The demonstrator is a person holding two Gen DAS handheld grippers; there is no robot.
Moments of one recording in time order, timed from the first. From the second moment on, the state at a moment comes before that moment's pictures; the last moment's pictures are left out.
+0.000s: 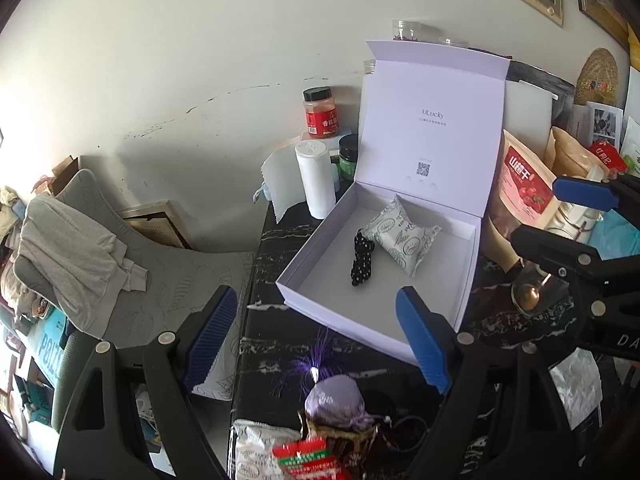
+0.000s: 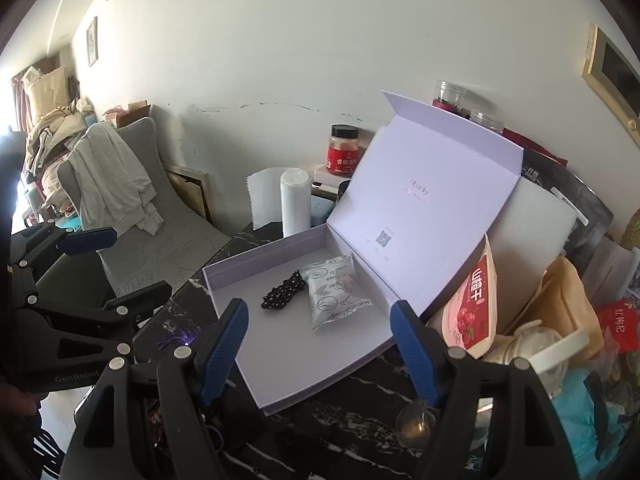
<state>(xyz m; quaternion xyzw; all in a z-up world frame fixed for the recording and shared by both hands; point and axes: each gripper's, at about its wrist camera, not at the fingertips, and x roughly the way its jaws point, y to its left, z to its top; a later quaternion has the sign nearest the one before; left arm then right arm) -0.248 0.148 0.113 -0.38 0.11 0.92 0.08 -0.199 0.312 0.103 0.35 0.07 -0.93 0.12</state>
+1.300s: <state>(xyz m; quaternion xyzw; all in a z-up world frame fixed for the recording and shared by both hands) -0.066 0.068 0.049 -0.41 0.05 0.91 -0.02 -0.080 0.253 0.034 0.39 0.11 -0.88 0.25</state>
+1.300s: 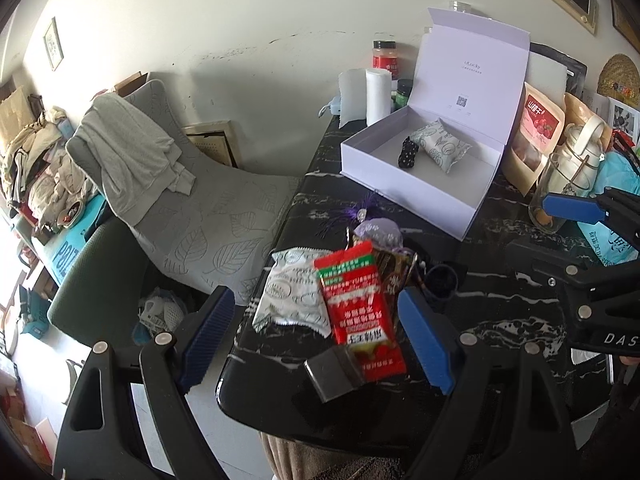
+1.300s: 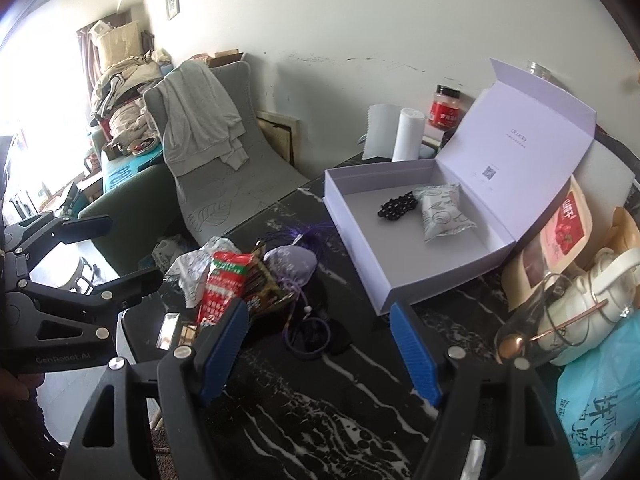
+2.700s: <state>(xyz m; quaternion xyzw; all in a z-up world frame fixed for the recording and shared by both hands) -0.038 0.041 -0.055 -0.45 -0.01 0.89 -0.01 -0.067 0.223 -0.053 0.41 0.10 -0.85 0.32</state>
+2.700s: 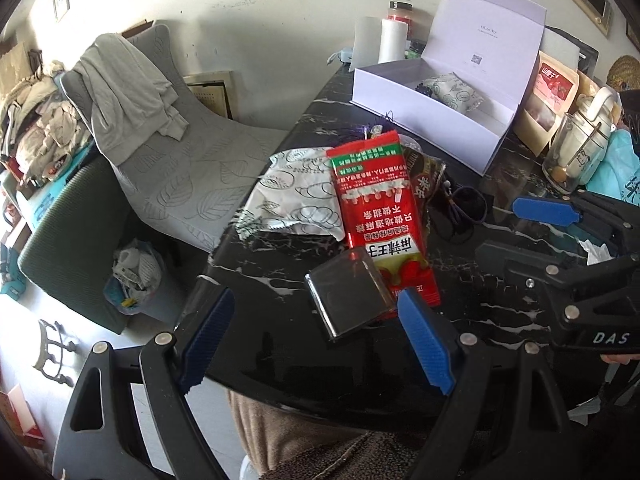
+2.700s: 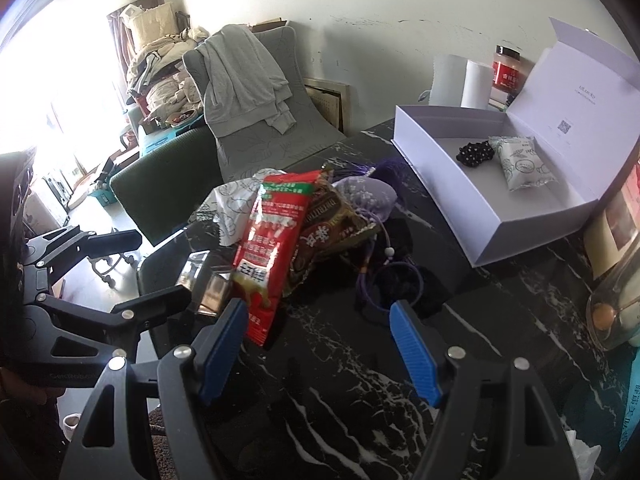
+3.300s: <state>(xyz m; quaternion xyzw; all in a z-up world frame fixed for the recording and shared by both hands) -0.066 0.032 -0.082 -0.46 -0.07 0.88 0.04 -0.119 0.241 -0.076 0.43 0.08 -0.86 0.28</state>
